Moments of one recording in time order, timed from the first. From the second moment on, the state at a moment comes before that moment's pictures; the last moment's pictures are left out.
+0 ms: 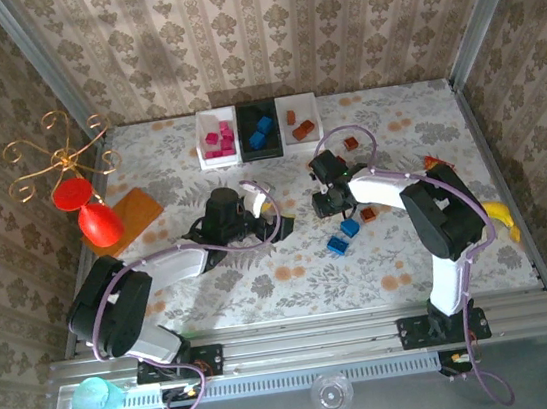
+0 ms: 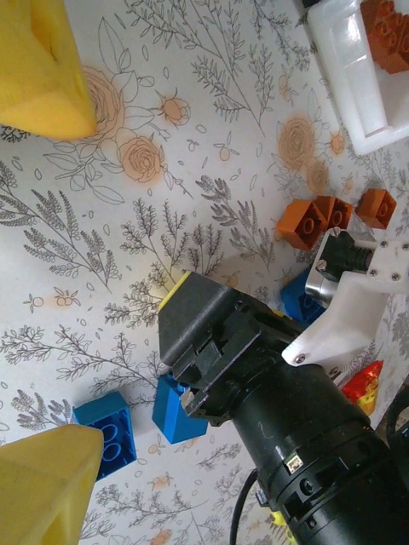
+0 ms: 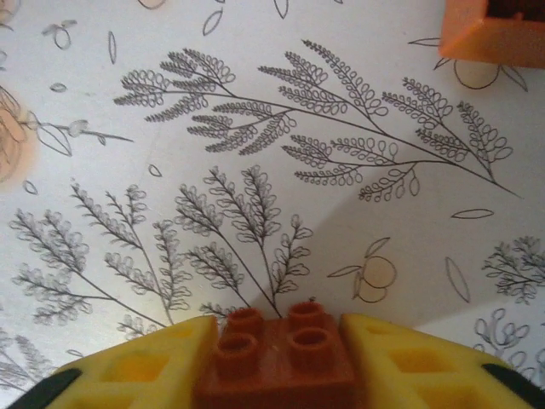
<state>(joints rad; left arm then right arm) -0.66 1.49 0.65 0.38 0.41 -0.08 0.48 1.87 1.14 -0.42 0.07 0.23</state>
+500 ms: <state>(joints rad) -0.65 1.45 0.62 0.40 0.23 -0.23 0.44 1.93 1.32 -0.06 -0.03 0.35</state>
